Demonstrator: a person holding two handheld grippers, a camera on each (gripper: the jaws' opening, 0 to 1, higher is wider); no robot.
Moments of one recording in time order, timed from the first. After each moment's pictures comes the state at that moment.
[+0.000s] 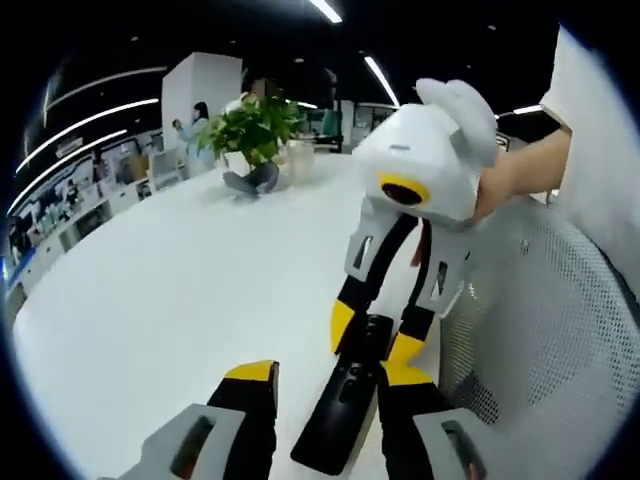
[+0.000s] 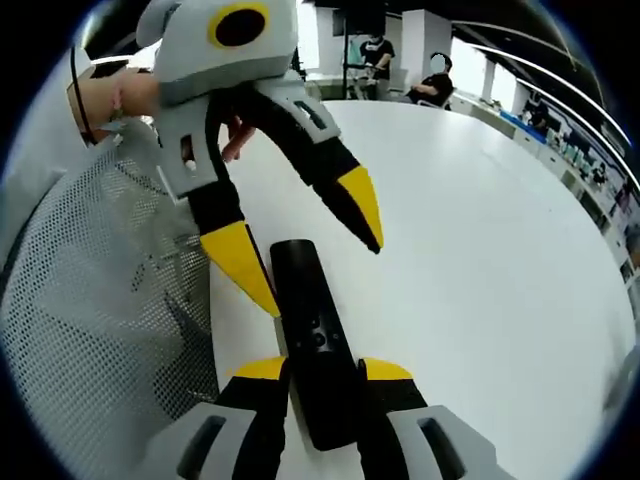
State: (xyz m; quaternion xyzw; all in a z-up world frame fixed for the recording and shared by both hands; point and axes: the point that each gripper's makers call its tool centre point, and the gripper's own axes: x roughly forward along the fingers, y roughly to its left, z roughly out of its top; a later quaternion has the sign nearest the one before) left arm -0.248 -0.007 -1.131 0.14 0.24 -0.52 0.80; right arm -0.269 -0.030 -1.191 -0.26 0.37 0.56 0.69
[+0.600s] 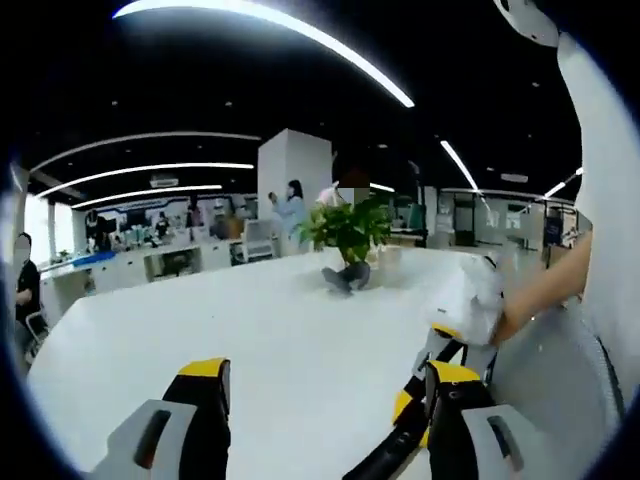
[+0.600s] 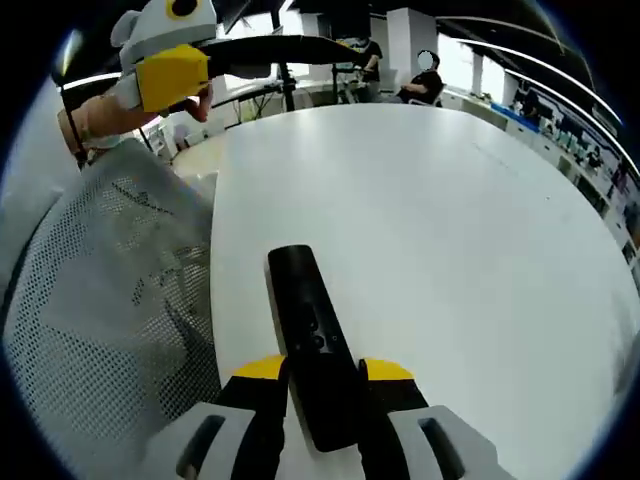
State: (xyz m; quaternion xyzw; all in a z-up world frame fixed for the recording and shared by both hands) left arm -0.224 0.054 -1.024 0.02 0.08 -0.36 0.93; right arm -0.268 -0.030 -1.191 -0.23 0.38 0.56 0.70
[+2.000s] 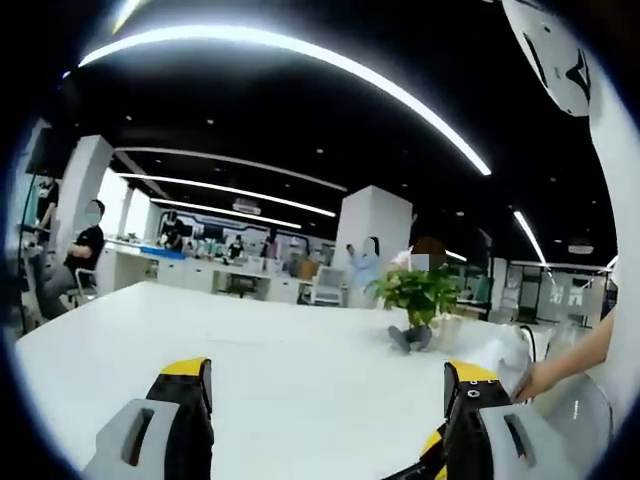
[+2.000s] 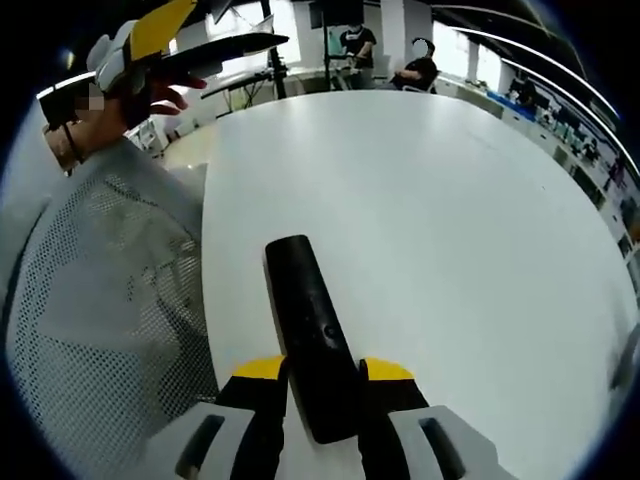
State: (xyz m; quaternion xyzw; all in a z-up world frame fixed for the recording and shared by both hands) left arm -0.216 0.132 -1.015 -0.09 0.01 -0.22 0.97; right arm -0.262 -0.033 -1.192 -0.25 0.41 0.53 0.70
